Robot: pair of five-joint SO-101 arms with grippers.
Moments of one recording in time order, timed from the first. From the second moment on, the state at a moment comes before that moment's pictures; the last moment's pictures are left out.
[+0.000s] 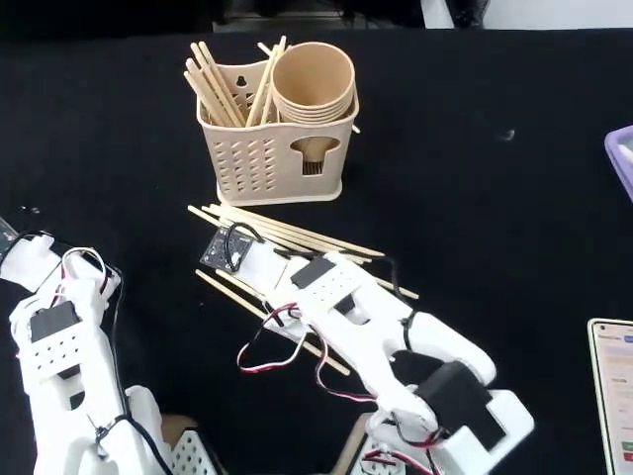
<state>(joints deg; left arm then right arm) -32.4 -52.4 71.0 36.7 24.6 -37.7 -8.0 51.1 45.1 28.0</state>
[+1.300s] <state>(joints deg) -32.4 -52.4 71.0 36.7 24.6 -31.1 -44.7 29.8 28.1 11.7</state>
